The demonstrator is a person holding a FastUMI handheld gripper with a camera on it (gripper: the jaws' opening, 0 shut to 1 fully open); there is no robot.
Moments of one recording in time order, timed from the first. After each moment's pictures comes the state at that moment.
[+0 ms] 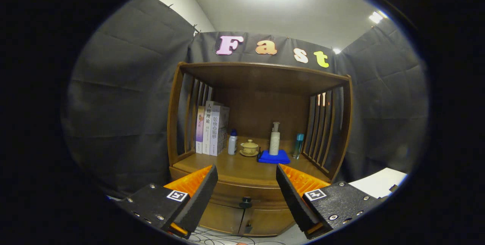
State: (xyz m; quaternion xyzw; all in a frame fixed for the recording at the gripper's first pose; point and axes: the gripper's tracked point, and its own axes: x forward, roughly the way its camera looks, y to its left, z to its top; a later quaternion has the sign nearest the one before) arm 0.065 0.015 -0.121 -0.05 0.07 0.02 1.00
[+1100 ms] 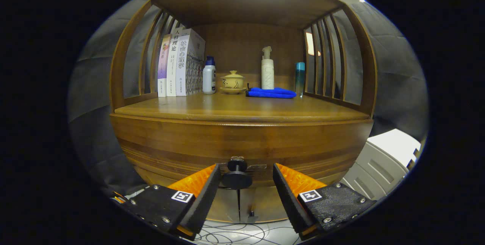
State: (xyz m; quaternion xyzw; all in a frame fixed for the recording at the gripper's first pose) arm 0.144 -0.024 -0.351 0.00 0.21 -0.05 0.98
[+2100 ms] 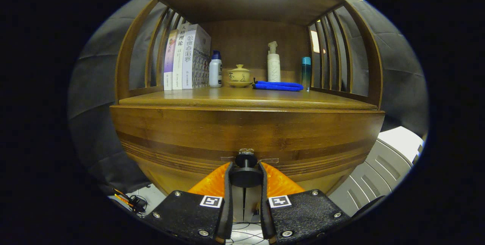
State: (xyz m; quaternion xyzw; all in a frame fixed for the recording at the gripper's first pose) arm 0.124 -0.016 -0.363 -0.01 0.20 -0.03 0.98
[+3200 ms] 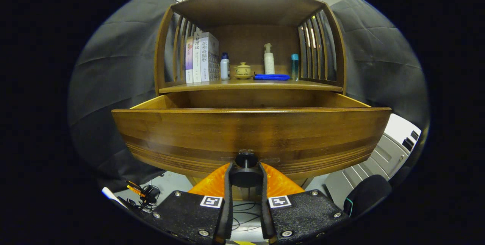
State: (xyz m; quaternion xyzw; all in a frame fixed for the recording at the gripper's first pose) arm 0.023 -0.006 -0.352 0.01 0.24 -0.02 0.97
